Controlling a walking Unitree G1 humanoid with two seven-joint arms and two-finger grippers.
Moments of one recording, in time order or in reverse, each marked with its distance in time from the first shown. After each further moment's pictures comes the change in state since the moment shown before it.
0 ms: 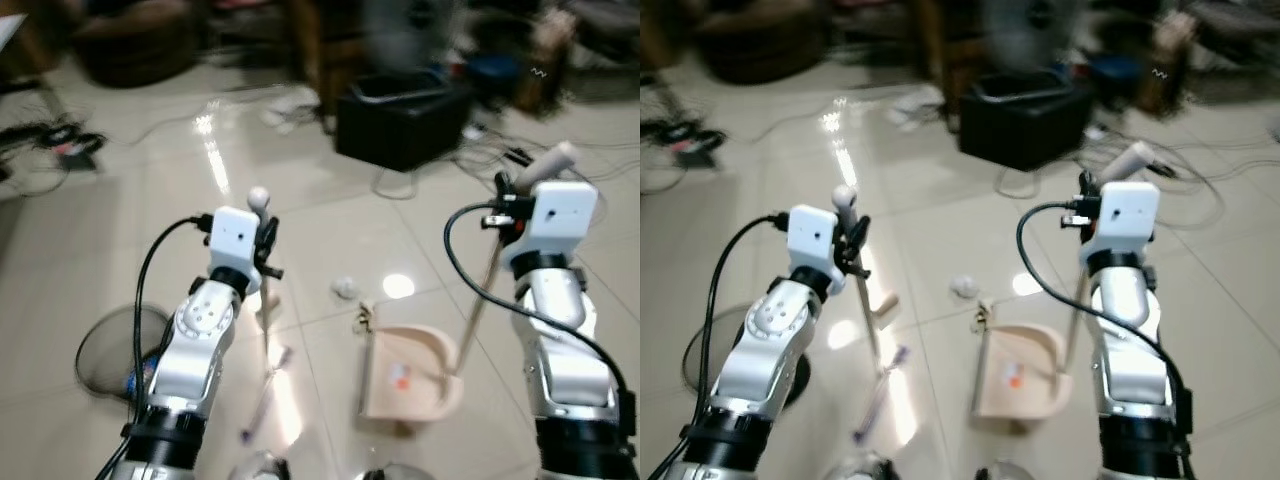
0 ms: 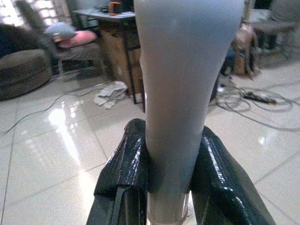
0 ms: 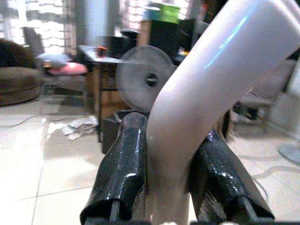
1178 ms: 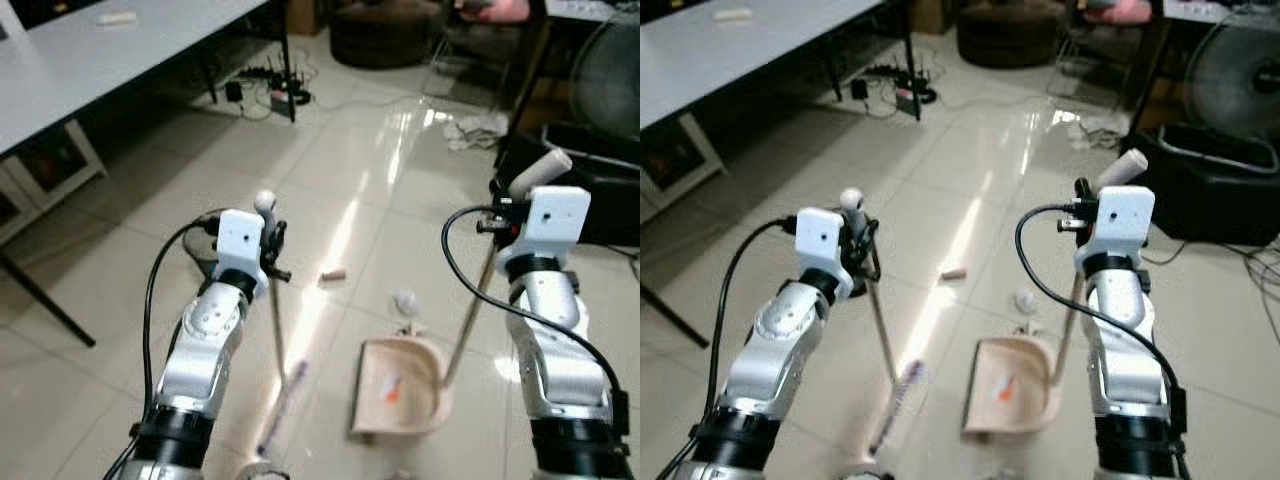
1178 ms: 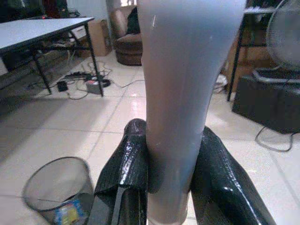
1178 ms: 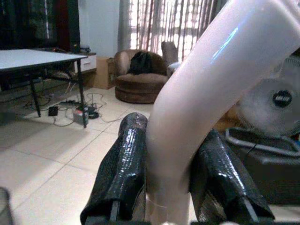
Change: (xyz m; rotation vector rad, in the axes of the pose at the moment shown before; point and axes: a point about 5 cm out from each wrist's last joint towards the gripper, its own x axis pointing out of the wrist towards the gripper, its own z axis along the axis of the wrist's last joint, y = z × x) left arm 0.000 -0.003 -0.008 -0.038 0.031 -0.005; right arm -0.002 0.007 -0.014 0.063 0.067 -0.010
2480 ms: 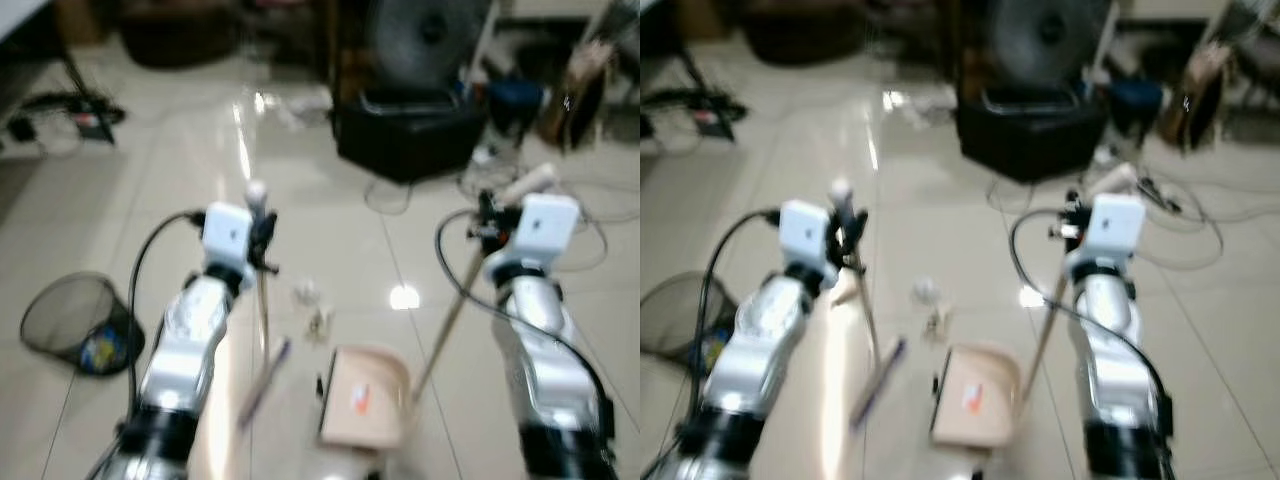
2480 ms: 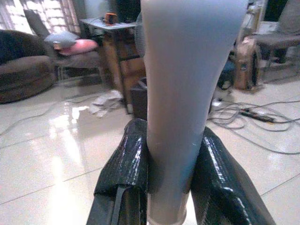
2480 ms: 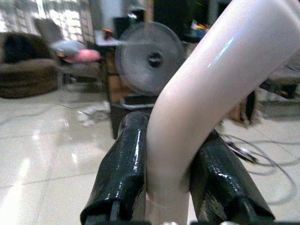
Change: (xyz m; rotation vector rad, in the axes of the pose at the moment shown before) left arm 0.002 -0.004 0.007 0.037 -0.075 -0.077; right arm -0.008 -0.005 -0.013 0.052 0.058 -0.060
